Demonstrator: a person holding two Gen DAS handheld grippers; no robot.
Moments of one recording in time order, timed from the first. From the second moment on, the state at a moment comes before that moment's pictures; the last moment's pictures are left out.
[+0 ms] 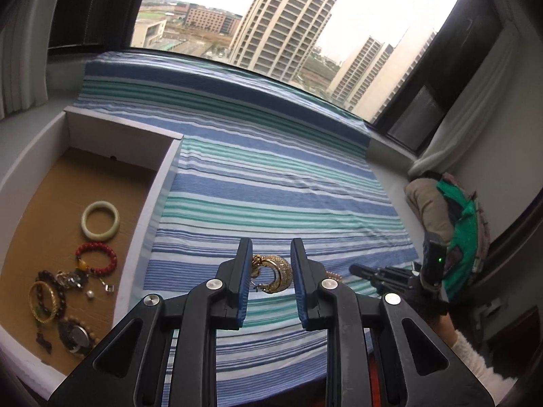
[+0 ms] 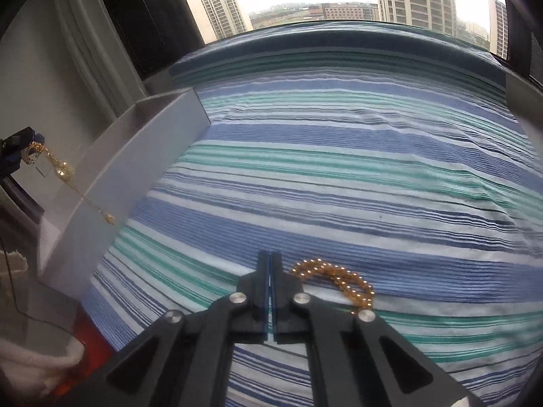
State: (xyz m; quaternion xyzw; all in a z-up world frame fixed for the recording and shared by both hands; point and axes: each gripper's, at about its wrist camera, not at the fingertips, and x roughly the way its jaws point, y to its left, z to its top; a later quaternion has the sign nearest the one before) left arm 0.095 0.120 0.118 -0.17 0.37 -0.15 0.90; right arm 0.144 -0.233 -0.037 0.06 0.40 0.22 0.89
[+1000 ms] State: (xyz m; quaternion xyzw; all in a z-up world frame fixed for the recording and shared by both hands) left arm 0.065 0.192 0.151 -0.22 0.34 -0.13 0.91; right arm 0.169 -0.218 0.009 0.11 0.41 0.23 0.88
